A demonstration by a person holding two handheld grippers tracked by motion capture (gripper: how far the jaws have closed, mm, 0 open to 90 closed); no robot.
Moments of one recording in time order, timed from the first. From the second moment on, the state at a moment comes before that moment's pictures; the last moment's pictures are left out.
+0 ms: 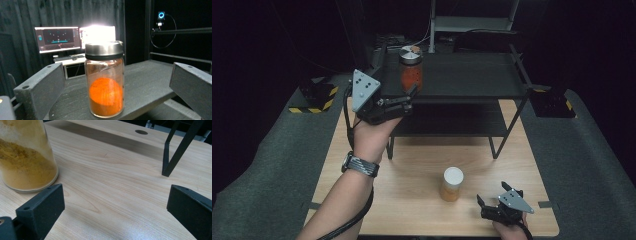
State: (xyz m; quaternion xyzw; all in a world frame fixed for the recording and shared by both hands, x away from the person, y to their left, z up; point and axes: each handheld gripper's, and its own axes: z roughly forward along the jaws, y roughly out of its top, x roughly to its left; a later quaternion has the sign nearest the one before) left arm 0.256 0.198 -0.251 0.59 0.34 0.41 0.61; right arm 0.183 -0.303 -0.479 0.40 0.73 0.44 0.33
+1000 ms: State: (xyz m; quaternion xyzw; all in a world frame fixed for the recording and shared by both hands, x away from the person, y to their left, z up) left arm 0.222 0.211 -0.313 0.63 0.33 0.37 0.60; right arm 0.183 -0.303 -0.479 0.40 0.73 0.44 0.33
